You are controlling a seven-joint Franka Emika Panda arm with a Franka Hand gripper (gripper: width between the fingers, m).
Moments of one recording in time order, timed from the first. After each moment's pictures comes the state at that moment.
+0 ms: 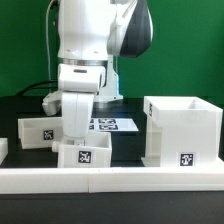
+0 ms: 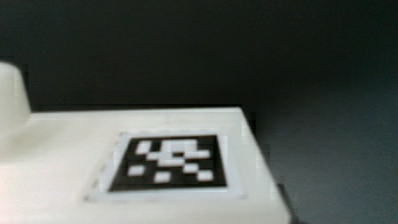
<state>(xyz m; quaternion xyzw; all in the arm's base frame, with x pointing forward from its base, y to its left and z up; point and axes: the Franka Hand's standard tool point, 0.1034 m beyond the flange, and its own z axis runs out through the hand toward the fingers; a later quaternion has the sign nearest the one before) 0.524 -0.069 0.015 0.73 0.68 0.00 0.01</state>
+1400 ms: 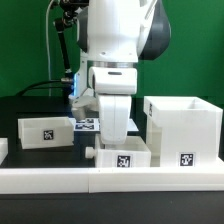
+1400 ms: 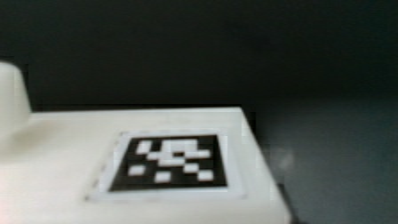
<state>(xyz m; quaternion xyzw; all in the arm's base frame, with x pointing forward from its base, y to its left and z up) 0.545 -0.009 0.011 0.72 0.70 0.00 0.02</state>
